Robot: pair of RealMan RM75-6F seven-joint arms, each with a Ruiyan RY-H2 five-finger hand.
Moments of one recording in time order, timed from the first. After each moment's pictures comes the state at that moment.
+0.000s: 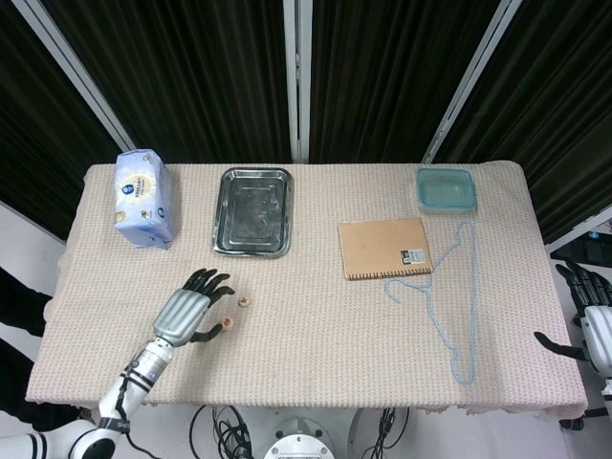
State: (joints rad) left arm -0.51 -1.41 -0.03 -1.74 1.35 1.10 0.24; right arm 0.08 -0.98 0.06 -1.60 -1.49 1.42 0.29
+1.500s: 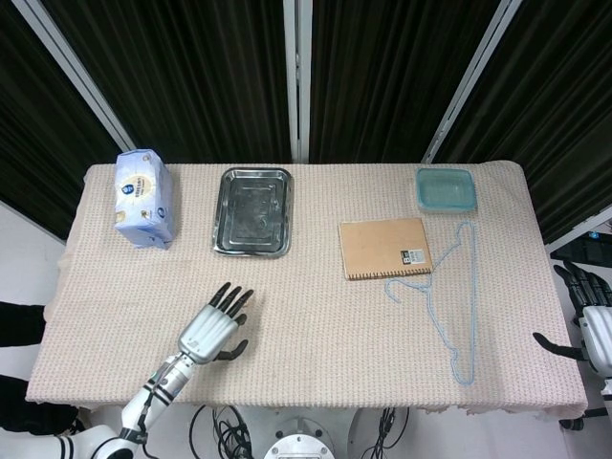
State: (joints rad) left arm -0.51 -1.57 0.03 -1.61 1.45 1.11 0.65; right arm 0.08 -0.97 0.05 -1.60 -1.49 1.41 0.30
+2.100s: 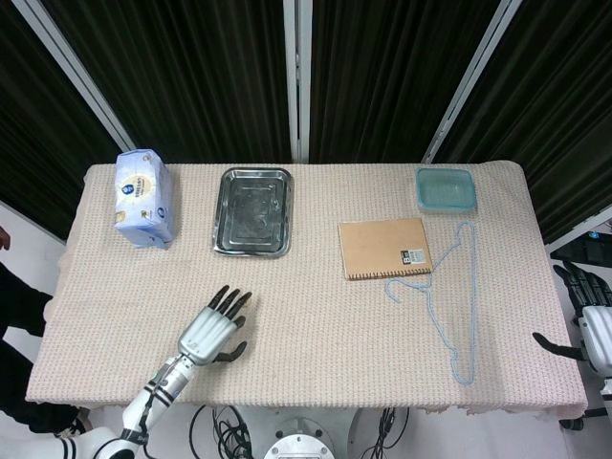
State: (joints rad) left arm -0.50 -1.59 0.04 -1.57 1.44 1.10 0.62; right arm 0.08 -0.97 0.05 -1.60 -1.49 1.41 0.30
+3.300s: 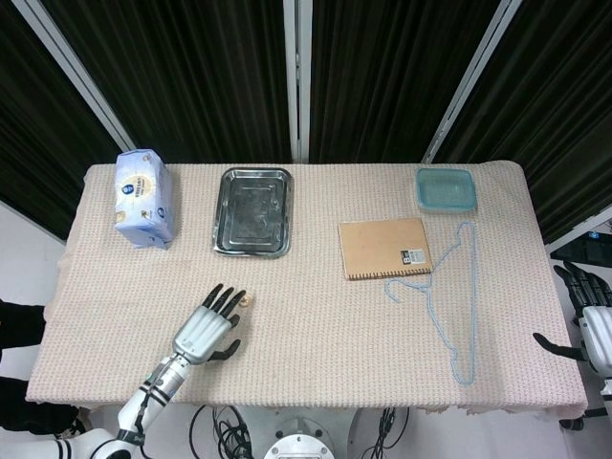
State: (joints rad) left arm -0.49 -1.57 0.03 -1.60 1.42 1.11 0.64; right arm 0.08 -0.97 0.05 -1.60 -1.49 1.41 0.29
